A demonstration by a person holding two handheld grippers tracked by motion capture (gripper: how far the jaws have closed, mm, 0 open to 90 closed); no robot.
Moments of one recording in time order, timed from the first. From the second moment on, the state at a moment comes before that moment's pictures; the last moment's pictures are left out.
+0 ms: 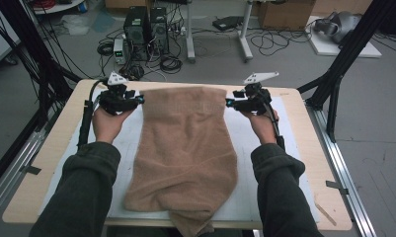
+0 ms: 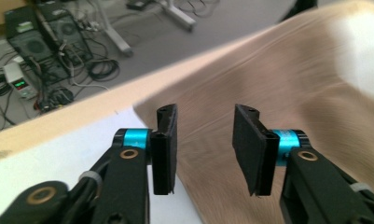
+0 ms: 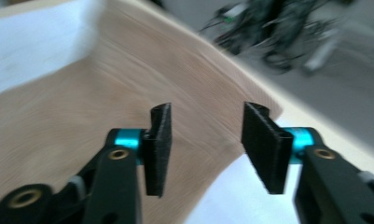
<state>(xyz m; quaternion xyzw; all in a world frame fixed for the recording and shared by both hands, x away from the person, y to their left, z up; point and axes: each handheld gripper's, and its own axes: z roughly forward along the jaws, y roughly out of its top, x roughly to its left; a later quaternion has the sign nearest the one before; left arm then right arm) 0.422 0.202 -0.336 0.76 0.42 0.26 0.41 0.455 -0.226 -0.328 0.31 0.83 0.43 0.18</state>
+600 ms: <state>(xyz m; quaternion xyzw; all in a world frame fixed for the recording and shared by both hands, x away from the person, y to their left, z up) 0.296 0.200 -0.422 0.83 0.34 0.17 0.41 0.325 -0.227 -0.413 0.23 0.87 0.43 0.08</state>
